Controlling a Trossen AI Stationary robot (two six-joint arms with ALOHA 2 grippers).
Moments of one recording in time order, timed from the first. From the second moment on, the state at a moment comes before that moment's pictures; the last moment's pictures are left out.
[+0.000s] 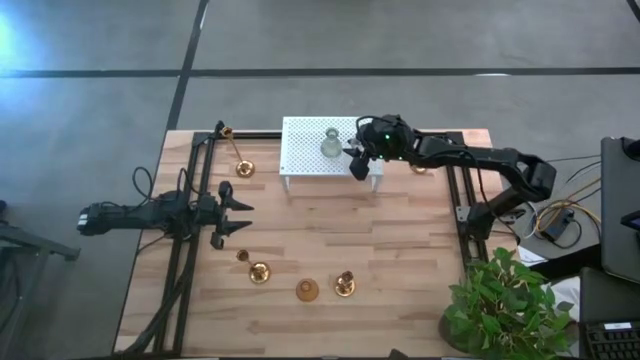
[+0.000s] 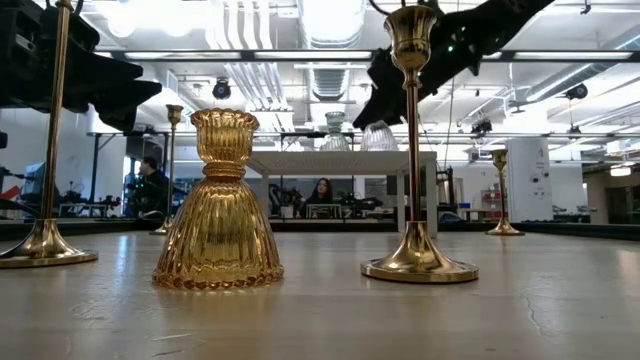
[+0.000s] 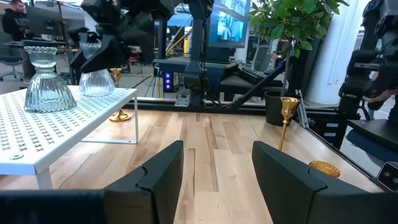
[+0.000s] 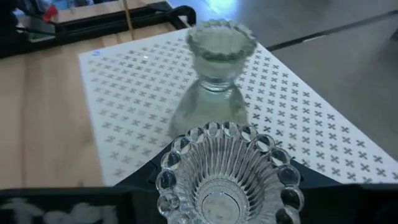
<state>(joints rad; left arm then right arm) -0.01 0.04 0.01 0.02 0.01 -0.06 -0.49 1.50 1.00 -0.01 -0.02 -0.01</state>
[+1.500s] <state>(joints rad) -0.01 0.04 0.01 0.02 0.01 -0.06 -0.60 1.57 1.00 0.12 -0.03 0.00</state>
